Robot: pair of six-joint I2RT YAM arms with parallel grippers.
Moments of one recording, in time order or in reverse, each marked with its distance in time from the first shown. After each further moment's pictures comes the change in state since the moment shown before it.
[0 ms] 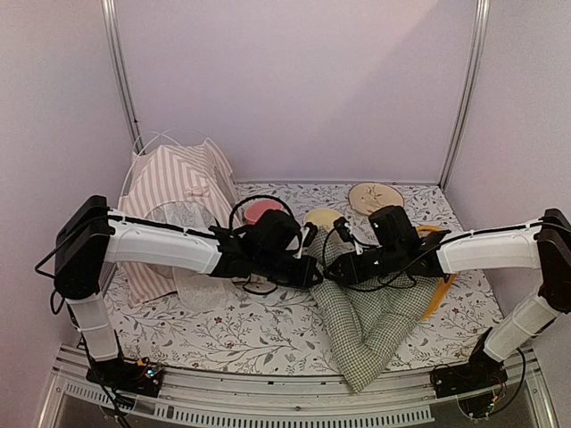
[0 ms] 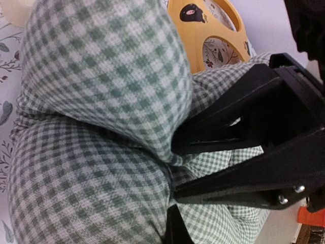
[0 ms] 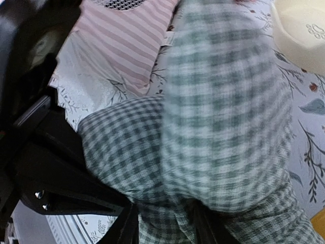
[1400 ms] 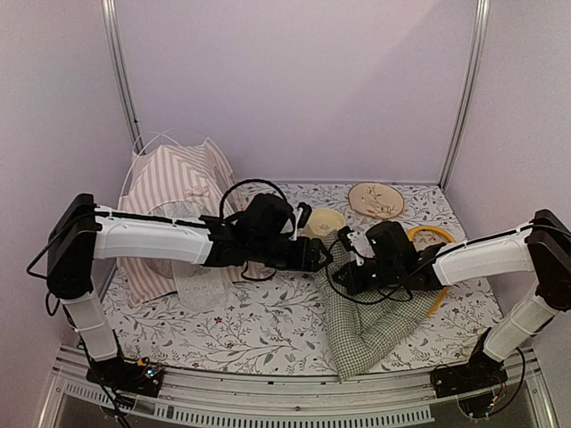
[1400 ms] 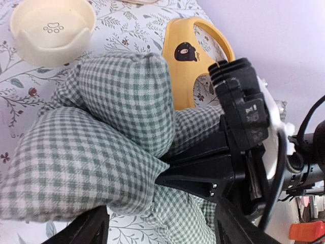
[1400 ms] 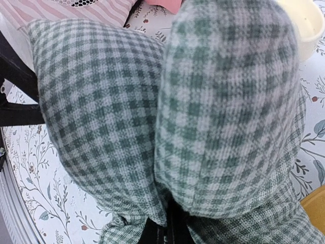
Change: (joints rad) left arm 0.035 -0.020 0.044 0.014 -0.027 -0.013; right arm 0.032 0.030 -0.097 0.111 0.236 -0.038
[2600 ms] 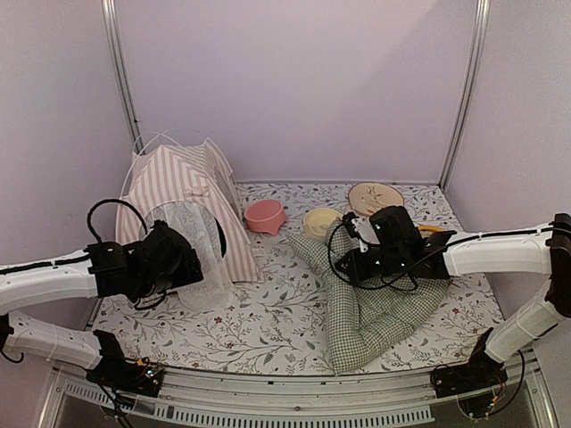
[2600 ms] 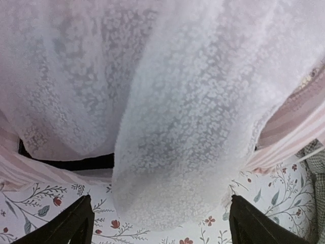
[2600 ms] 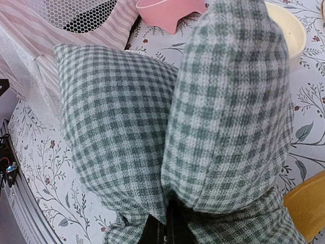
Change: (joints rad) left arm 0.101 -0.785 -0.570 -0.557 -0.709 -0.318; right arm 0.000 -0.089 0.093 -0.164 0.017 0.051
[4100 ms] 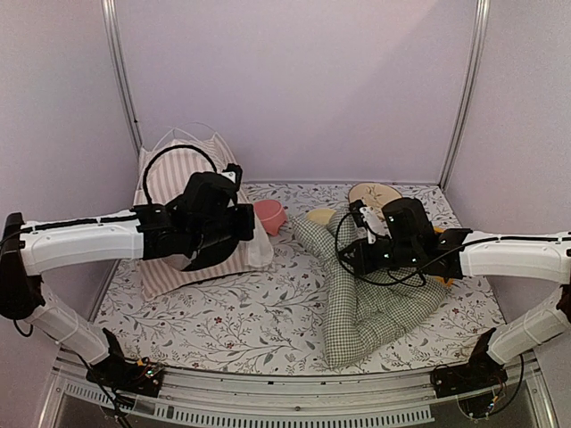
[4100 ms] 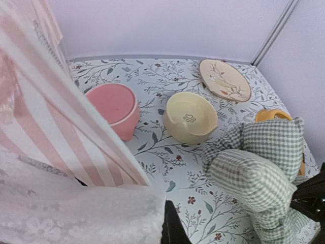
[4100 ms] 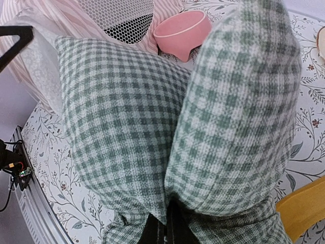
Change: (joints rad) left arm -0.017 0.379 0.364 0.435 0.171 0.465; right arm -0.002 -0.113 -0.004 -0.004 0.000 -0.019
